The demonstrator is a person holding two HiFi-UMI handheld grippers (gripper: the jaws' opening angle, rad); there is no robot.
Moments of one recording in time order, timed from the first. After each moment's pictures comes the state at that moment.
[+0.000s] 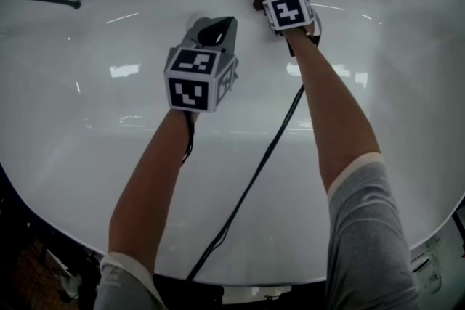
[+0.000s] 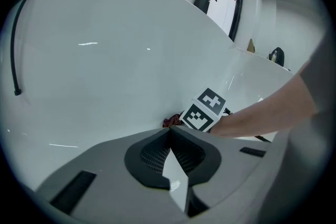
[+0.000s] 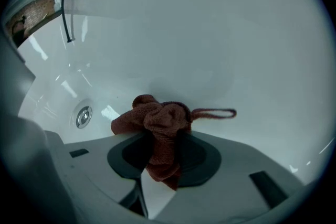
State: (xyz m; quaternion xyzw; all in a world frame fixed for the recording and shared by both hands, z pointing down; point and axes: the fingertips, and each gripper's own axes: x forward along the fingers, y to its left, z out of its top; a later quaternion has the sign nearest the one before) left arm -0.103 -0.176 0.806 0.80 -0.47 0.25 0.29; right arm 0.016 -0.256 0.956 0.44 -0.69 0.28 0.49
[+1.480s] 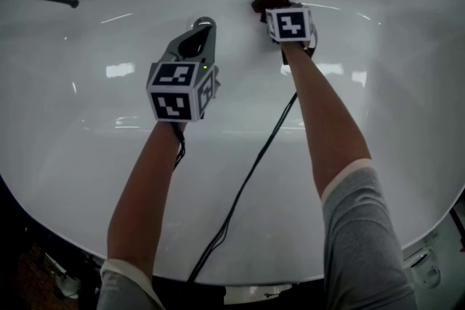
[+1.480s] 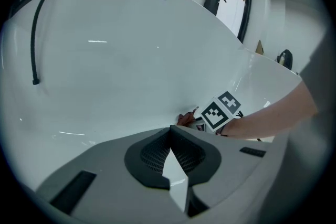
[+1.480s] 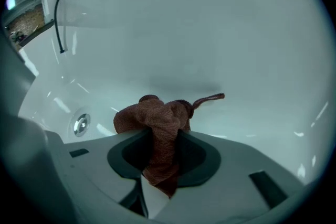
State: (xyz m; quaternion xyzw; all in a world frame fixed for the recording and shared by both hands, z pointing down) left arm -0.148 -0.158 0.812 0.77 -0.50 0.25 0.31; right arm 0.021 -0.242 0.961 0.50 -0.69 0.31 0.43
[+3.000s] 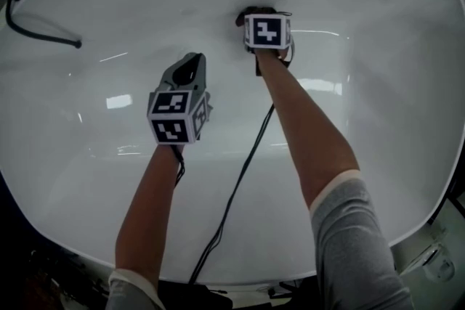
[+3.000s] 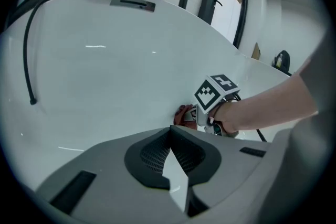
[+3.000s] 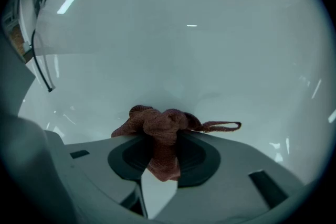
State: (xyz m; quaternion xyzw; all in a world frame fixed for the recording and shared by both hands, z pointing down) left arm -0.125 -0.175 0.769 0.78 -0.50 0.25 0.29; right arm 0.031 -0.283 0.877 0.57 -0.64 0.35 0.37
